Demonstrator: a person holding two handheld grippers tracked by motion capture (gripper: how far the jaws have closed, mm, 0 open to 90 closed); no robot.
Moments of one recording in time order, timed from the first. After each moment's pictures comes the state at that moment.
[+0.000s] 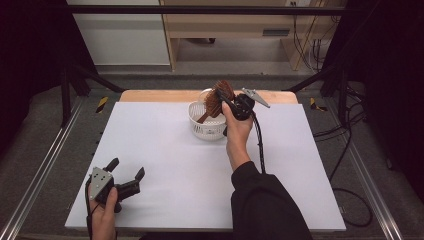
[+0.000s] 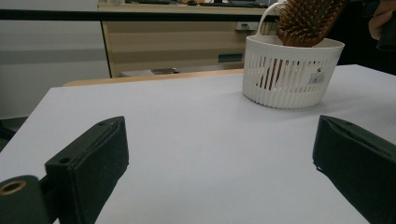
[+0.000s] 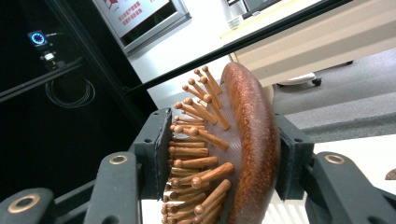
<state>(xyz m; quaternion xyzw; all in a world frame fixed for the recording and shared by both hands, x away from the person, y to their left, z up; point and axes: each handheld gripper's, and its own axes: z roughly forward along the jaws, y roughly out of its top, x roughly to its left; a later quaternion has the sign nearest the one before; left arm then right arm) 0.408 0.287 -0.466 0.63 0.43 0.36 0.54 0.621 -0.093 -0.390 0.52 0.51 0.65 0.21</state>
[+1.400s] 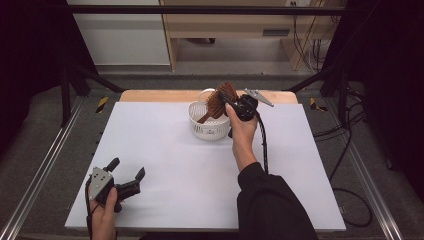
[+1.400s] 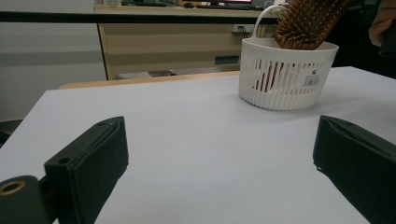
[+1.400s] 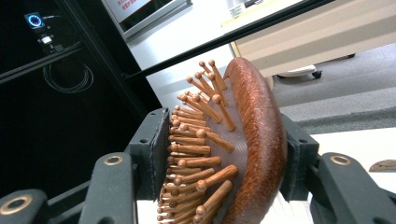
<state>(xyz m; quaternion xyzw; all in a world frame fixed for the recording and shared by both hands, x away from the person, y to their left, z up) 0.407 0.286 -0.466 0.63 0.43 0.35 0.54 0.622 -0.106 -0.392 0.52 0.53 0.64 0.20</state>
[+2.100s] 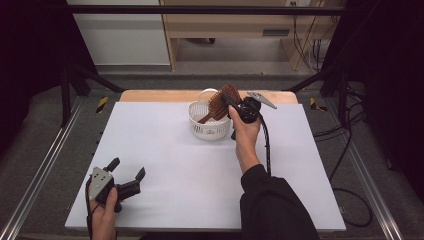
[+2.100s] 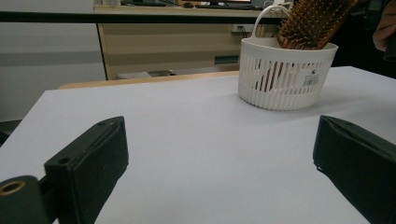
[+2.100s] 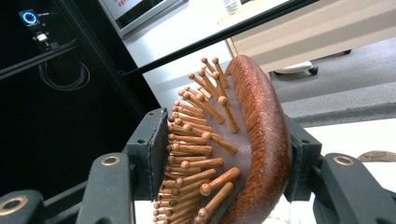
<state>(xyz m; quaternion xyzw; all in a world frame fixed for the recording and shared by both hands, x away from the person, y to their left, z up) 0.408 0.286 -0.466 0.63 0.43 0.35 0.54 0.619 -0.116 -0.399 0.52 0.53 0.63 0.20</state>
